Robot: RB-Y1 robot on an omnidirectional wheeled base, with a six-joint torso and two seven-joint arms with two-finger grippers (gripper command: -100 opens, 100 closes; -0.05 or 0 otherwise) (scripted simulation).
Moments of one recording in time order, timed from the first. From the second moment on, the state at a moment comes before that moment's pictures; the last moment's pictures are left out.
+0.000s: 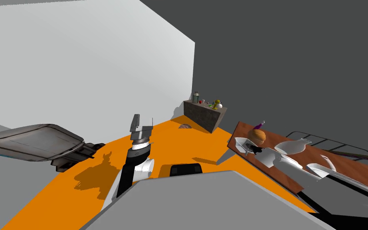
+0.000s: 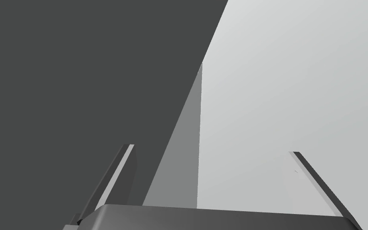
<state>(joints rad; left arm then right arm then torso) 0.50 0.05 -0.07 -2.38 -0.10 -0.45 0.12 -0.04 -0.95 0.31 -0.66 -0.08 0.29 0.11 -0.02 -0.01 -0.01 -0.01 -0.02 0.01</state>
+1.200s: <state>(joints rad) 0.50 0.05 -0.07 -2.38 -0.10 -0.45 0.12 0.21 -1.14 0.43 -0.56 -0.14 -0.03 -0.21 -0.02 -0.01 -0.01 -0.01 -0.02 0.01</state>
